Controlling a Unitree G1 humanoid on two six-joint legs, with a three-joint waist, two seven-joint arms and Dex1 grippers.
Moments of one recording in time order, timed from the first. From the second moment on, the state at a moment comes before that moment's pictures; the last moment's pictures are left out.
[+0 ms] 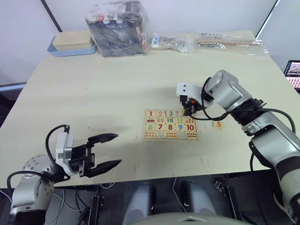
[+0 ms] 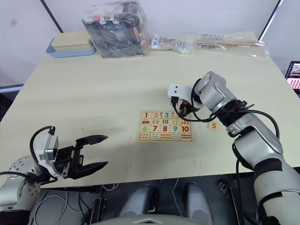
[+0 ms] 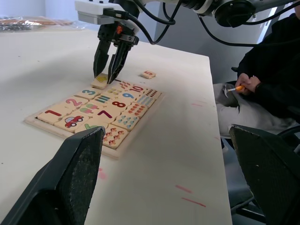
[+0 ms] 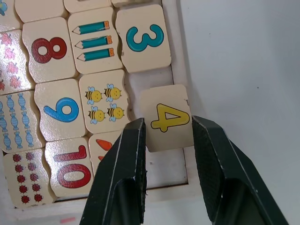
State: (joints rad) left arm 0.16 0.69 0.31 -0.08 -0.71 0.07 -1.48; right arm -1.14 -0.47 0.66 0.47 -0.15 0.70 1.30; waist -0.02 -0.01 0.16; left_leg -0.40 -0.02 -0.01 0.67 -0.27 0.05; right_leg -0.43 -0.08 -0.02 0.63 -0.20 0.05
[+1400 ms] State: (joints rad) left arm 0.17 0.69 0.31 -0.01 -0.71 0.01 -1.53; right arm -1.13 -0.45 0.66 0.41 -0.15 0.74 1.31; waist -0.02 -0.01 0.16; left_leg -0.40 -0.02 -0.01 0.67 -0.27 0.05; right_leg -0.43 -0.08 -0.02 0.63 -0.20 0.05
